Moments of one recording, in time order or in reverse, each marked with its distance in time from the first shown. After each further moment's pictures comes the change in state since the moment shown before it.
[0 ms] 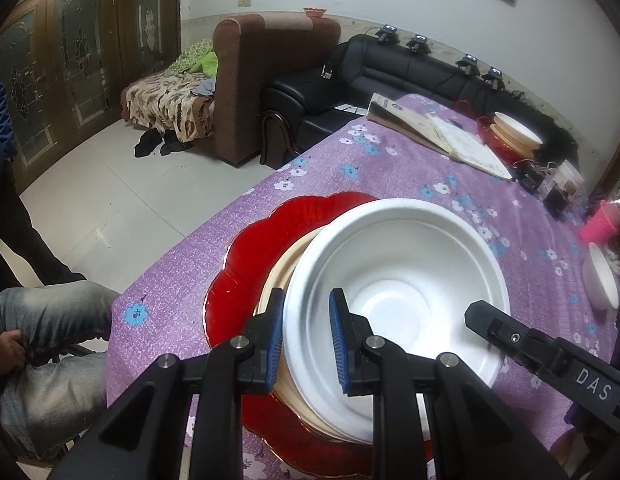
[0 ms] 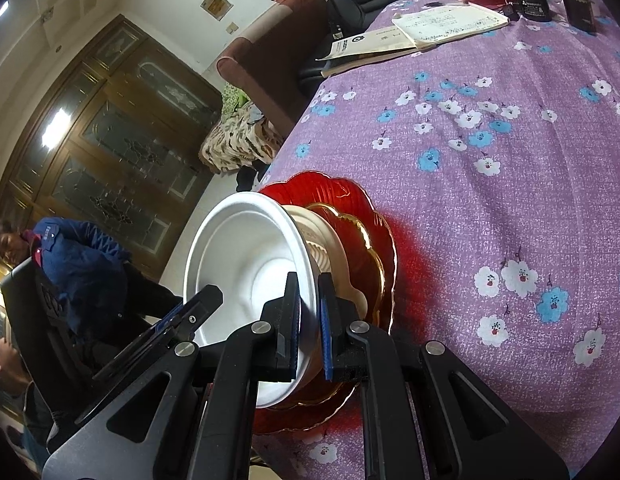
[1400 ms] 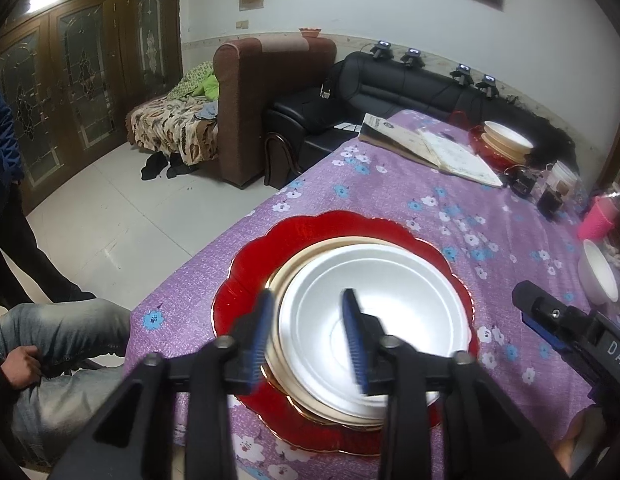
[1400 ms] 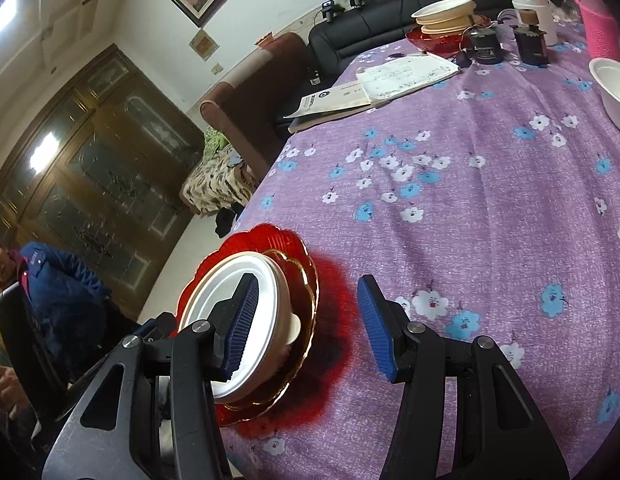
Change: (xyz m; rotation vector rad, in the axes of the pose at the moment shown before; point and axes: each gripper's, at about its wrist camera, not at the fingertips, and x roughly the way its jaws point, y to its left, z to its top) left arm -0.032 -0.014 -0.004 0.038 -0.085 0.033; right arm -0.053 -0.026 0.001 0.001 -0.175 -0.083
